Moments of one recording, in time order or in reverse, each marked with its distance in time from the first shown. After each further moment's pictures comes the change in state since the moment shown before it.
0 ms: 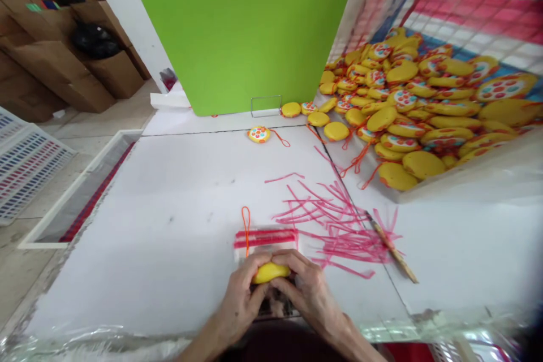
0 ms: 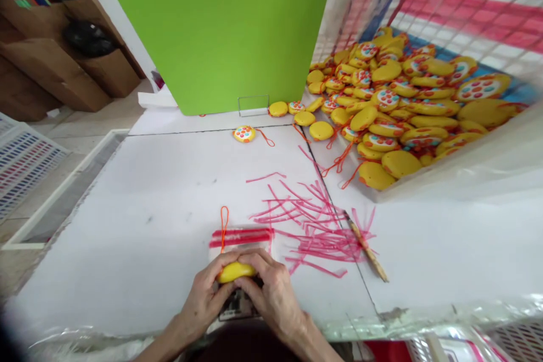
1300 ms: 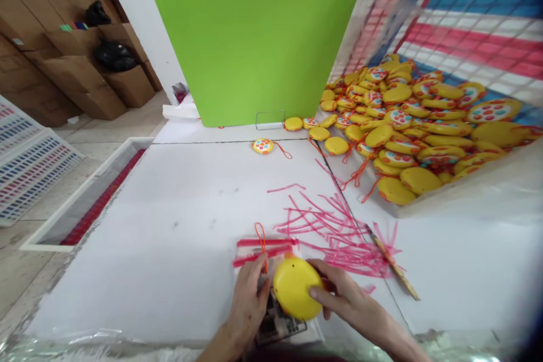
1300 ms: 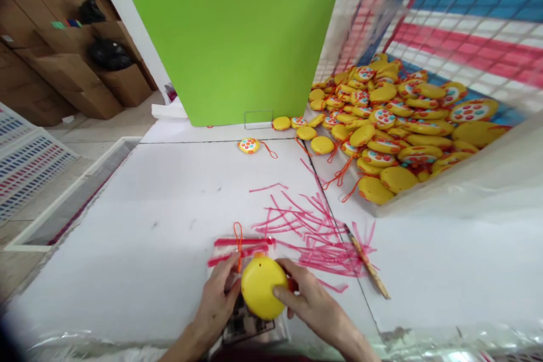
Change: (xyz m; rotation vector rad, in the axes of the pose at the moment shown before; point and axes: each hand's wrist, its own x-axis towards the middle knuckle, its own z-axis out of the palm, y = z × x) left_hand 0.000 -0.041 0.028 0.361 0.308 0.018; right_hand -0.019 0.019 -0.061 0.126 -0.209 0.487
